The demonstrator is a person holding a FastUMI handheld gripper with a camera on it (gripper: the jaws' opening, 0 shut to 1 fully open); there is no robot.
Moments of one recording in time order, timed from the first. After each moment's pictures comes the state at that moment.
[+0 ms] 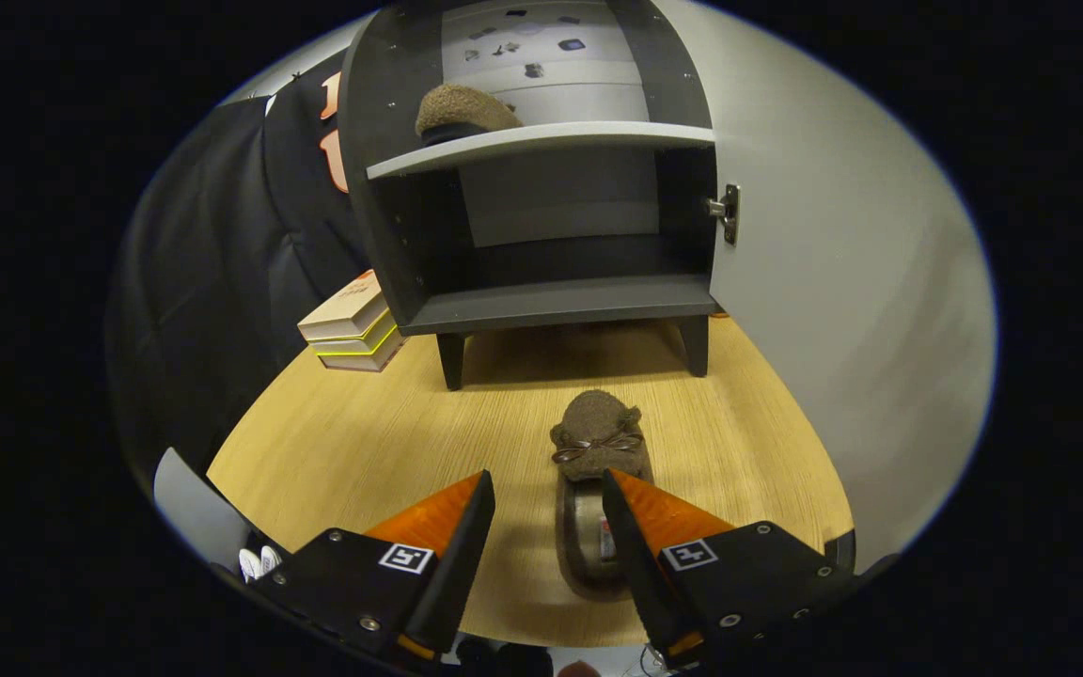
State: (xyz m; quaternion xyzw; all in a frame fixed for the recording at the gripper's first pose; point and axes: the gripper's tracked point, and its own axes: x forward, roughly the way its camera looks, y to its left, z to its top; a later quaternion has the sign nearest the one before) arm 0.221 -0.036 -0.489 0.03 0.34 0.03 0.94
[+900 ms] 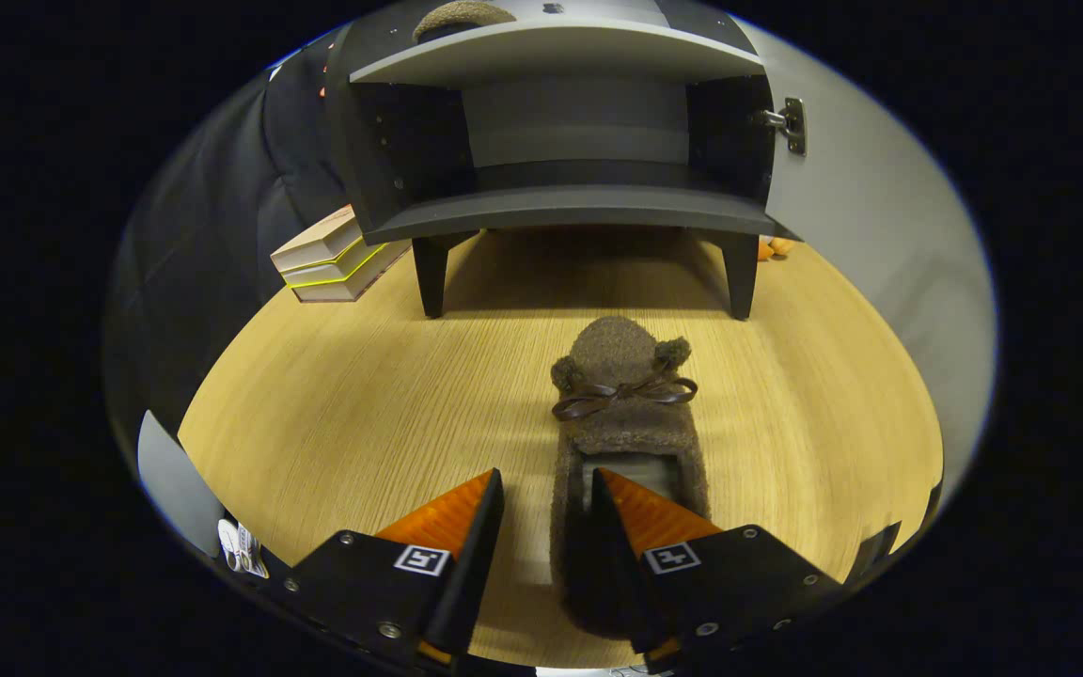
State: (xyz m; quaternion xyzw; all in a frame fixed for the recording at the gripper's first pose) arm 0.235 -0.031 -0.577 -0.01 0.41 0.04 0.91
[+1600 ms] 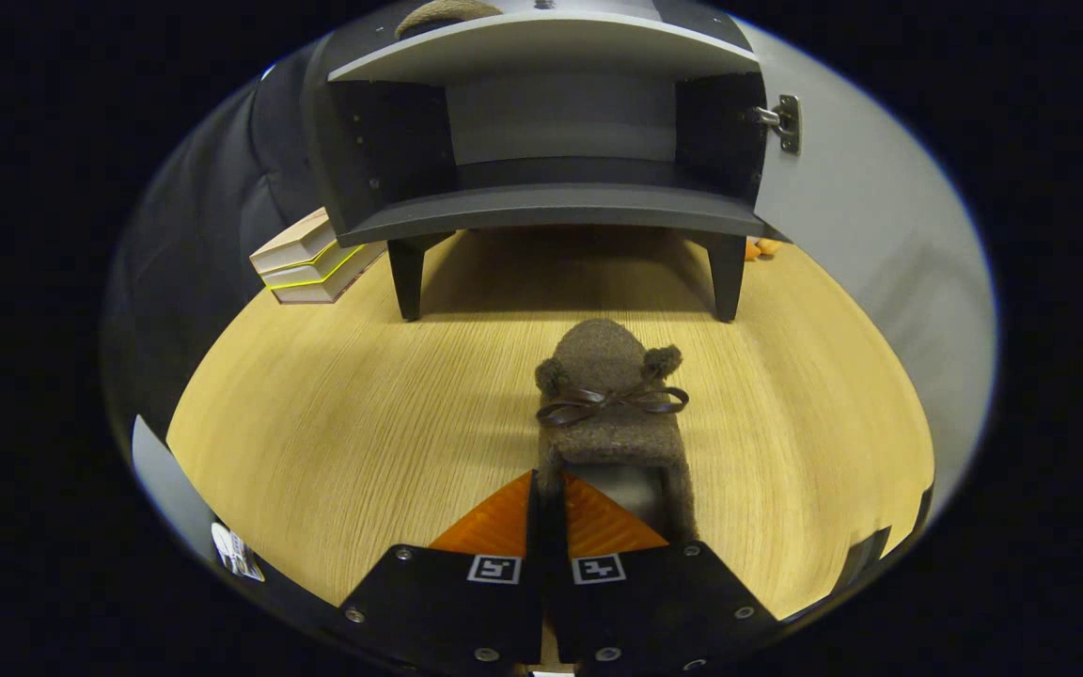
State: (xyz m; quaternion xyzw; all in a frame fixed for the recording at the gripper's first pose) arm 0.244 -0.042 -0.568 -0.02 0.41 0.02 0.91
